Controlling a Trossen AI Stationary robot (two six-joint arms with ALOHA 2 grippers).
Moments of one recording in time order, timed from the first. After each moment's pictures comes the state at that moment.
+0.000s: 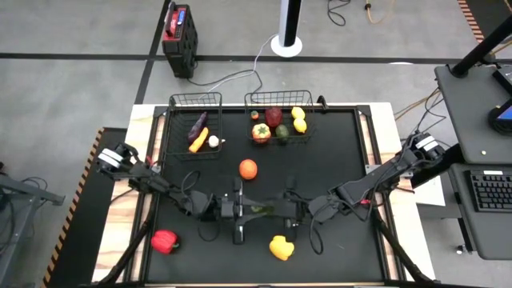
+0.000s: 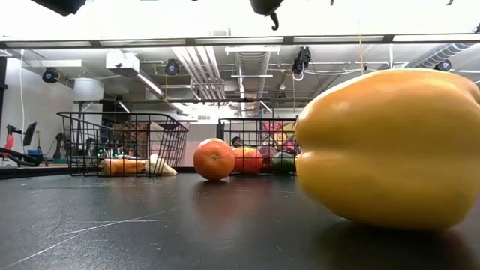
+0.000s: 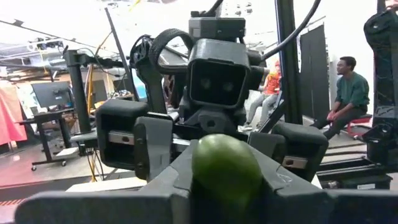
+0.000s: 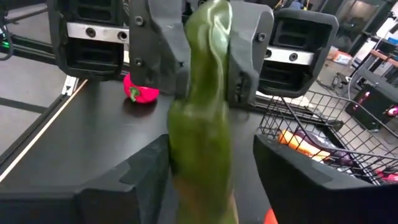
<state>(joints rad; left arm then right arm) -0.46 1.69 0.84 1.11 -0.45 0.22 0.47 1.55 1.02 0.27 0.52 -0.13</state>
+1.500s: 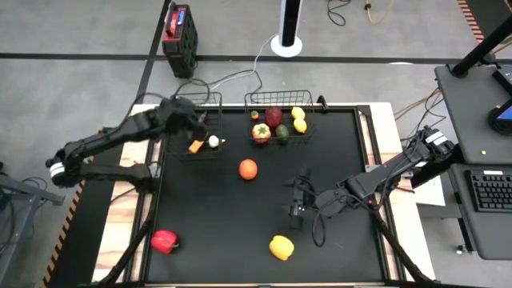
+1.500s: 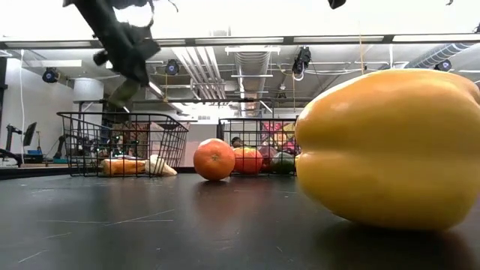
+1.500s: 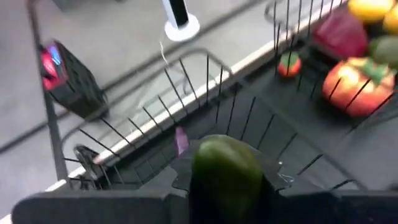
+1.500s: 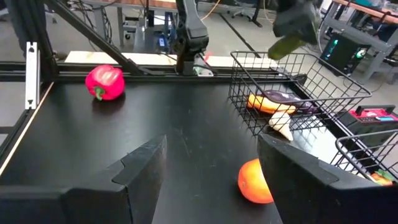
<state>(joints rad) 0.50 1.02 0.93 -0.70 -0.49 -0.22 0.47 1.43 1.02 0.03 0.66 0.12</state>
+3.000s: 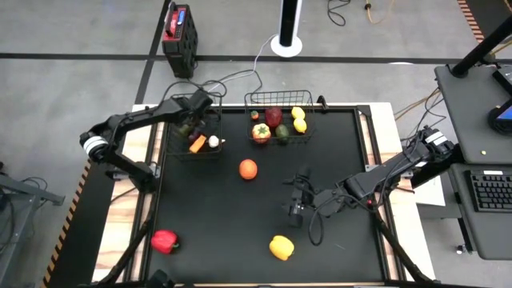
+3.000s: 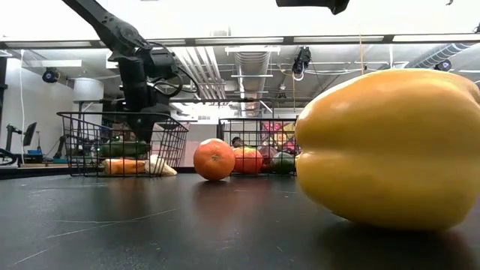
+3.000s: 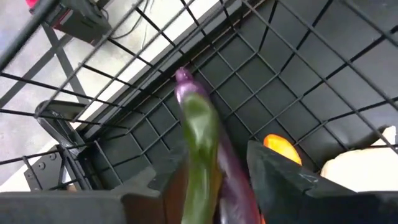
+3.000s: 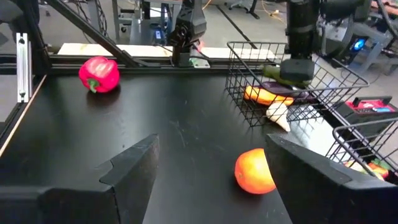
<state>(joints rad) 0.76 1.48 0.97 -0.65 -0.36 -0.07 0.46 1.43 1.01 0.00 0.66 0.15</state>
